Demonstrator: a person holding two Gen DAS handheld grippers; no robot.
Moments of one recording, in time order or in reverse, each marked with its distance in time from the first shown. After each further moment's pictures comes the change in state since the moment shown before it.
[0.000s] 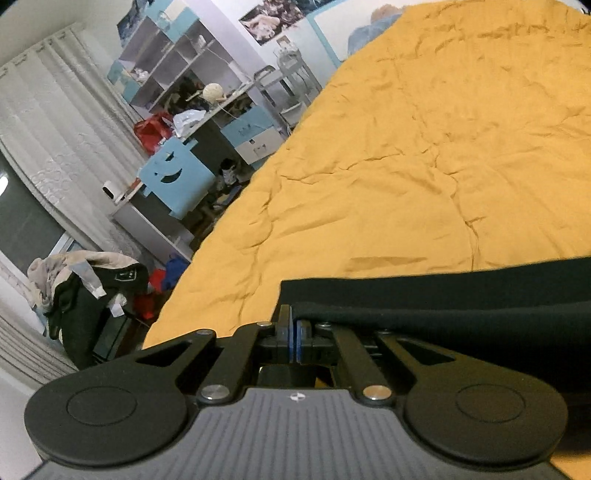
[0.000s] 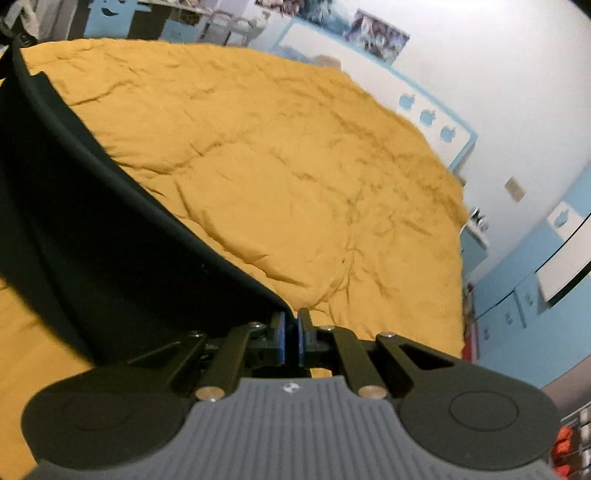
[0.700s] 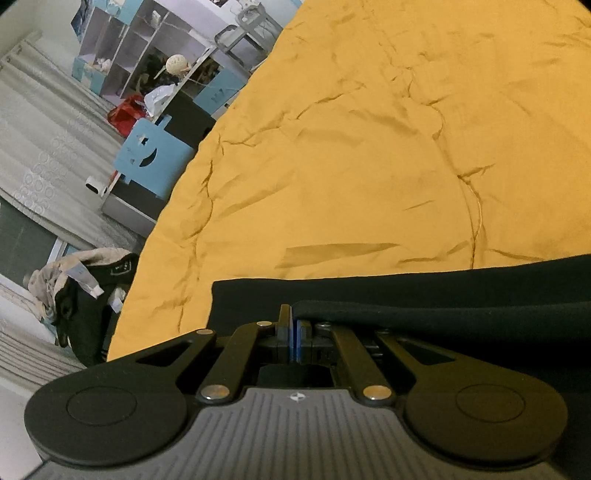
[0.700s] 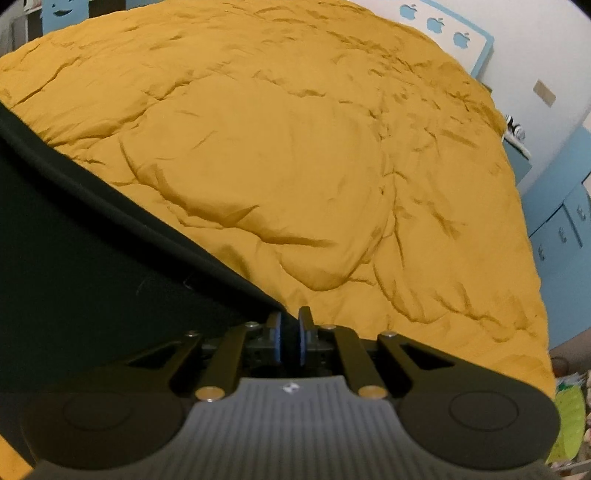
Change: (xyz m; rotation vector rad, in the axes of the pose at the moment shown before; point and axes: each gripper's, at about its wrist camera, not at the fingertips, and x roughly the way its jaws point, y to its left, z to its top) left arm 0.093 -0.089 0.020 0.129 0.156 0.045; right arm 0.137 -0.009 -0.013 0.212 0.176 0.130
